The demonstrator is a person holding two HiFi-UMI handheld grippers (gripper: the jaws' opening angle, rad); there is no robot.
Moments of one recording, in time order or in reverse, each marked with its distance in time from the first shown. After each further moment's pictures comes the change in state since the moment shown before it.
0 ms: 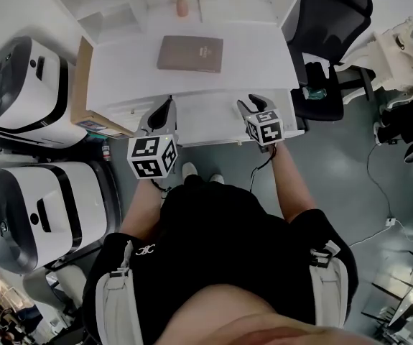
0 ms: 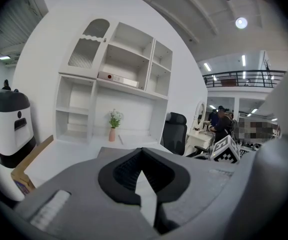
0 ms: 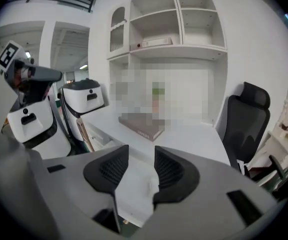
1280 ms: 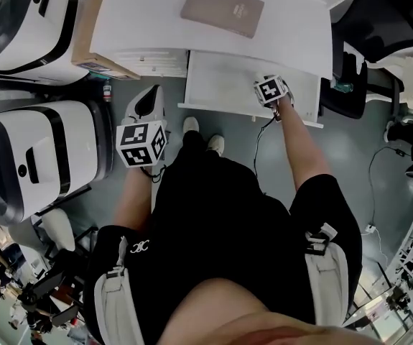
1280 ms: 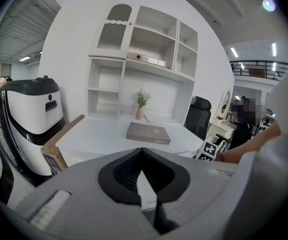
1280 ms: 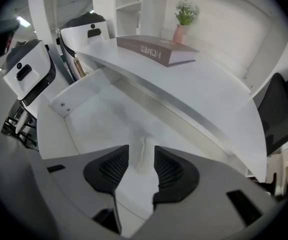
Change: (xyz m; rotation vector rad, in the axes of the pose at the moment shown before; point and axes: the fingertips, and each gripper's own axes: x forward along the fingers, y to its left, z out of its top) left arm -0.026 0.088 -0.097 -0.101 0.198 0.248; right arm 0.155 -0.020 -0.176 -0.194 0.640 0.127
